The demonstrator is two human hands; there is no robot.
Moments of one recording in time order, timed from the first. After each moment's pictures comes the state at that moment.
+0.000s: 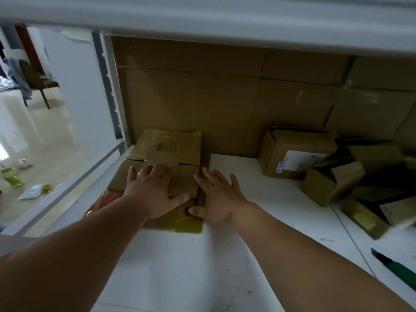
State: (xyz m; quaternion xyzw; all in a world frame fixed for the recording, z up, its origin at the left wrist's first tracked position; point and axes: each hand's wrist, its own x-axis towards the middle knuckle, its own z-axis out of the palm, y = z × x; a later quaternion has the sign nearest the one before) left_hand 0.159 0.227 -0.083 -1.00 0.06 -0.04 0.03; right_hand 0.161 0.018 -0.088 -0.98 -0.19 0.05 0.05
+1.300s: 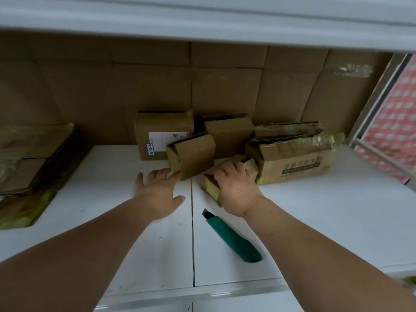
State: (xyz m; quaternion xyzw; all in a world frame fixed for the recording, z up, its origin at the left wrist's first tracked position) left_hand 0.091 -0.163 -0.087 -0.99 0.16 -0.01 0.00; right_hand 0.036 -0.376 -0.070 -0.99 -0.08 -0.11 -0.03
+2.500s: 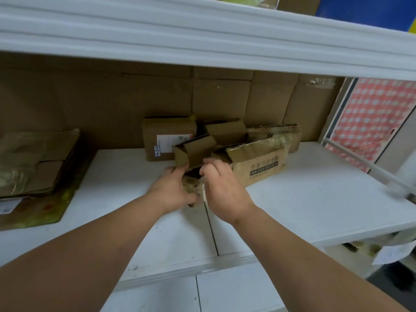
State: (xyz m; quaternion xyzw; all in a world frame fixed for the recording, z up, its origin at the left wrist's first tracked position) left_hand 0.047 -0.128 -0.057 -0.91 0.23 0.03 -0.33; right_hand -0.037 -0.280 -0.041 -0.95 -0.10 -0.24 0.18
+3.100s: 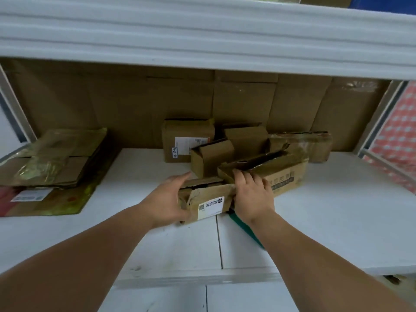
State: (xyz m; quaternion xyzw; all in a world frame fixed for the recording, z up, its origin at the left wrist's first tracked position) left_hand 0.037 -0.094 -0.070 -0.92 0.24 0.03 -0.32; right_hand 0.003 -0.330 -0.082 -0.98 0.05 -0.18 0.05
